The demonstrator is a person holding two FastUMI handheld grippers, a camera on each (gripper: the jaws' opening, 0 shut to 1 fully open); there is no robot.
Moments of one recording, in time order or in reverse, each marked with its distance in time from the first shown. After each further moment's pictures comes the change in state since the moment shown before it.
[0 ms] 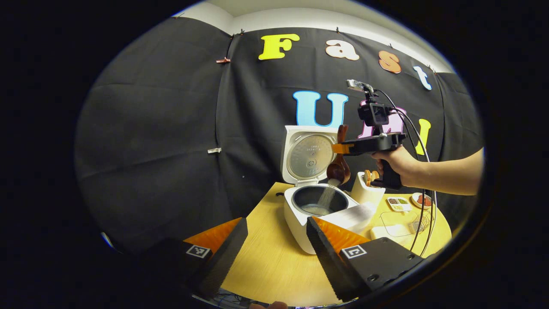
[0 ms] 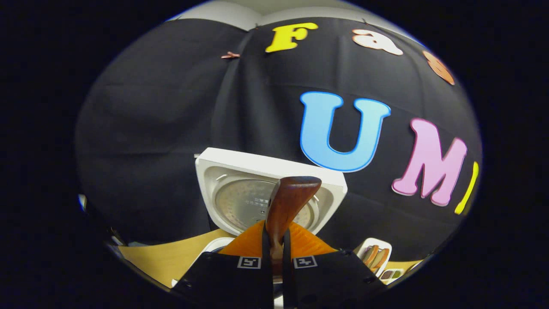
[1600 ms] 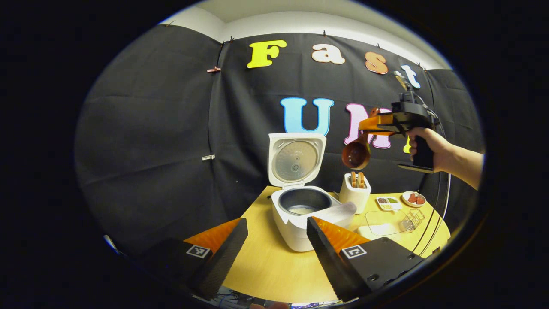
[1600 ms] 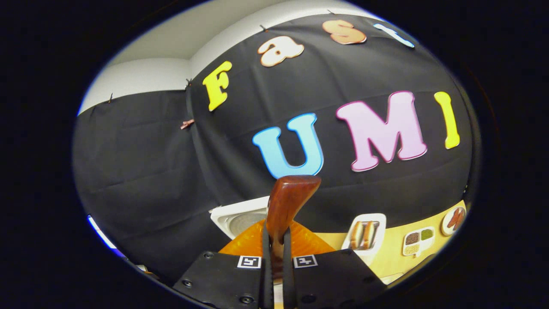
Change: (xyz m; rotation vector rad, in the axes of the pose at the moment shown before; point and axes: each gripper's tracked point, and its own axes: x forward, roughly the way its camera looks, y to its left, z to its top) left arm -0.039 -0.052 0.010 0.031 -0.043 -0.048; right arm -0.187 -0.145 0.053 0.591 -0.169 -0.083
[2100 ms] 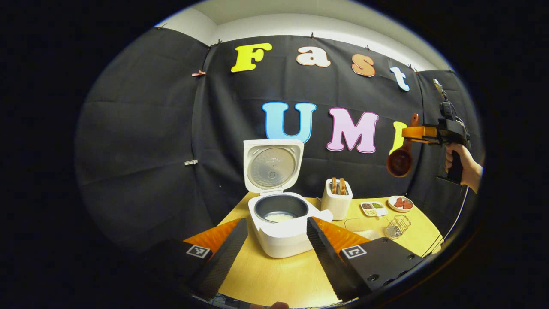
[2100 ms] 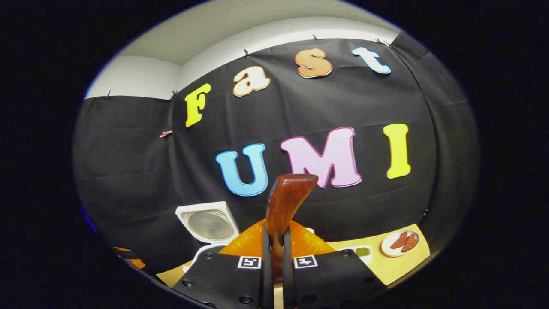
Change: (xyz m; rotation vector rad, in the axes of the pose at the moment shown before) left arm 0.010 -0.065 0.016 0.019 -0.017 -0.070; right arm -0.139 -0.140 0.036 -0.124 -0.097 -0.203
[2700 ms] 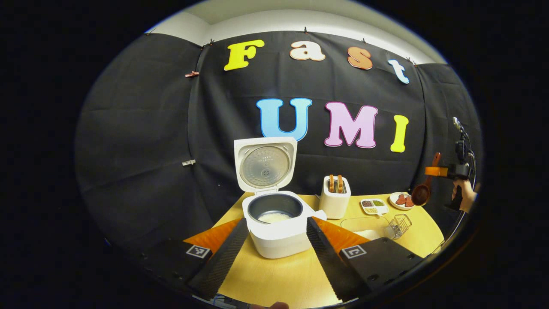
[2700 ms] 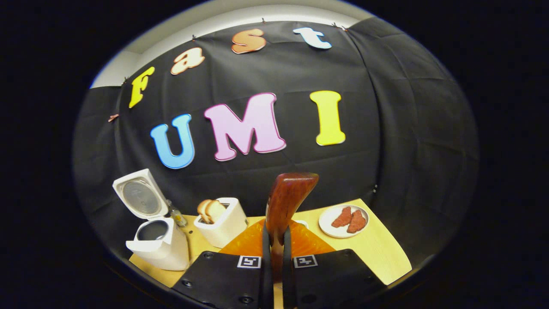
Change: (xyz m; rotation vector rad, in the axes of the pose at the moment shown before) left arm 0.010 -0.031 0.013 0.046 0.037 0.047; right arm -0.033 -0.192 -0.124 0.046 0.150 -0.349
